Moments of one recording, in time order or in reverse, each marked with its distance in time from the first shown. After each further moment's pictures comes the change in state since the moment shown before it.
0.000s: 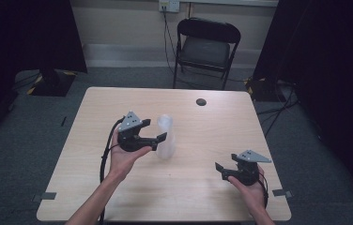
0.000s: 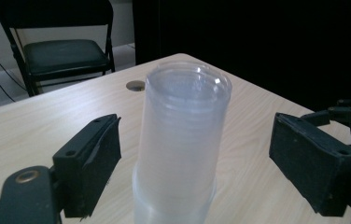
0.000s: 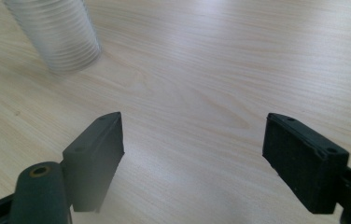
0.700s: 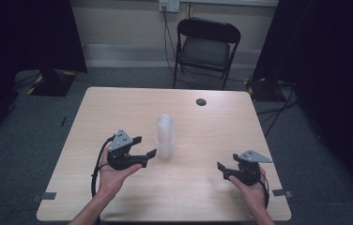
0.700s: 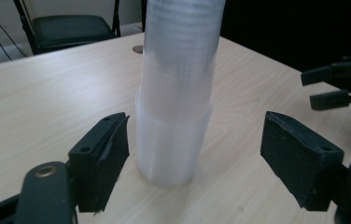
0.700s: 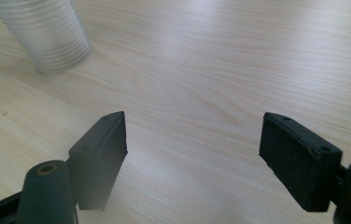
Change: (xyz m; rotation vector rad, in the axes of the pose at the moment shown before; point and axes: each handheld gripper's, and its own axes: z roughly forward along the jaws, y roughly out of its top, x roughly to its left) left arm -0.009 -0.041 -0.033 0.059 0.036 -0.043; right arm -0.002 -0.001 -0.002 0.006 -0.031 0.007
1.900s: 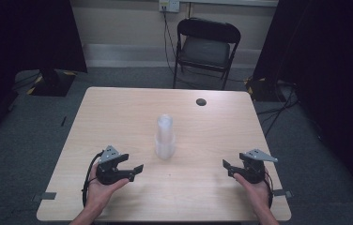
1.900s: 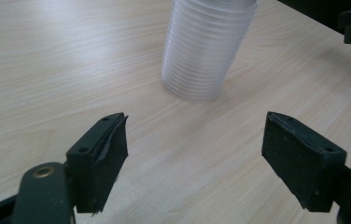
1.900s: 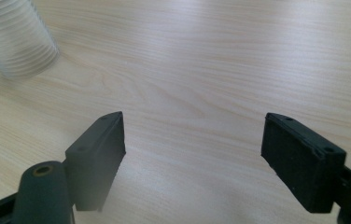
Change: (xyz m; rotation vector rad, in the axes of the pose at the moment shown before) left arm 0.018 -0.065 -0.022 0.136 0.041 -0.112; right arm -0.017 -0.003 0.000 0.000 -0.059 0.046
